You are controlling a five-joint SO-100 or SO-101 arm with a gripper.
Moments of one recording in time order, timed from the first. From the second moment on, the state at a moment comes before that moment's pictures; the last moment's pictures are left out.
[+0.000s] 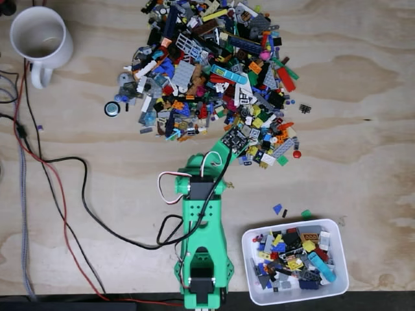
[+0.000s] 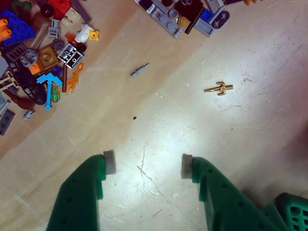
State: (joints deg) arm -1.1 128.8 108.7 89.9 -37.4
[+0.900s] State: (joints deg) arm 0.0 133.4 143.2 43.9 -30.0
